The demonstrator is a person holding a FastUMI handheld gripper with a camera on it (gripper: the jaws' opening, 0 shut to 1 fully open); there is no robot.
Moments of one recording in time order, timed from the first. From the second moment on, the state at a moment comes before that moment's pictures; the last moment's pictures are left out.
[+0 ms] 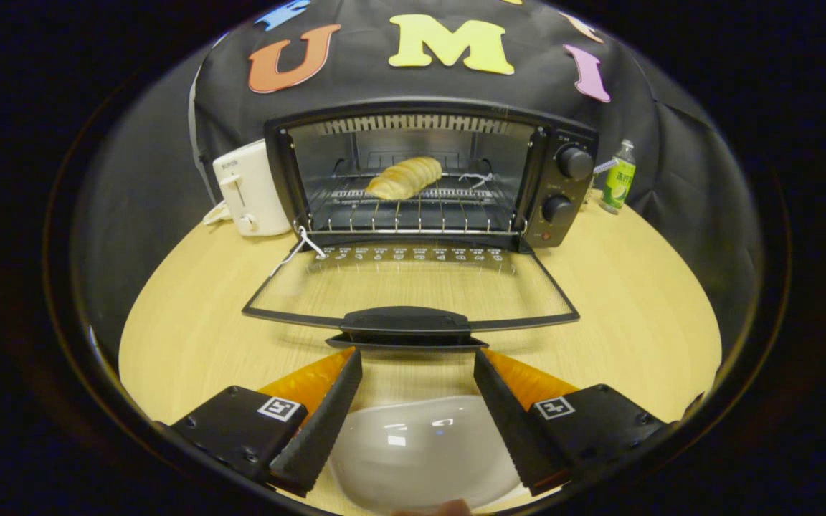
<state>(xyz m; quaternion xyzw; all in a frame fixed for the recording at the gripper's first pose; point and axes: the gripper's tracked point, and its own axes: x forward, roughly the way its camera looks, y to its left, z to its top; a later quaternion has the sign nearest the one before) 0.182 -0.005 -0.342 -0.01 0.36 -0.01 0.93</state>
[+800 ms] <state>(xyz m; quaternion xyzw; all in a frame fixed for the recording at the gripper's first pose) 0.228 -0.021 -0.208 0.04 0.19 -0.02 0.98</state>
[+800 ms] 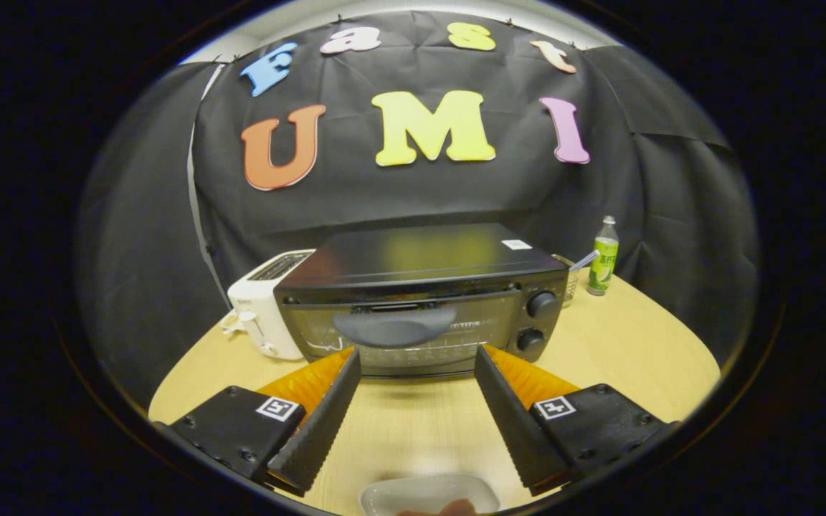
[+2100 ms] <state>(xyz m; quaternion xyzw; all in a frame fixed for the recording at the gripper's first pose) 0.005 0.024 0.001 0.03 0.00 0.00 1.00</state>
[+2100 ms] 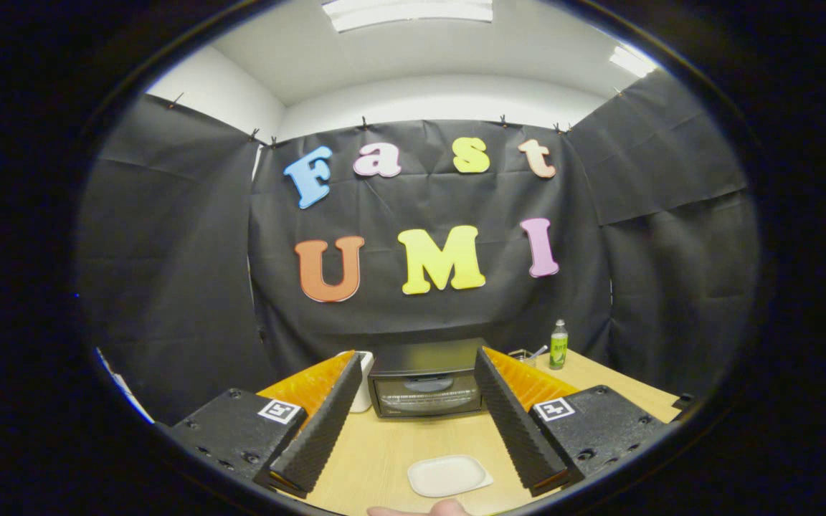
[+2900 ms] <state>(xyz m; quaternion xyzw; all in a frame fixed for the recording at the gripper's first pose) 0.003 0.018 -0.009 0.02 0.00 -0.04 1.00</state>
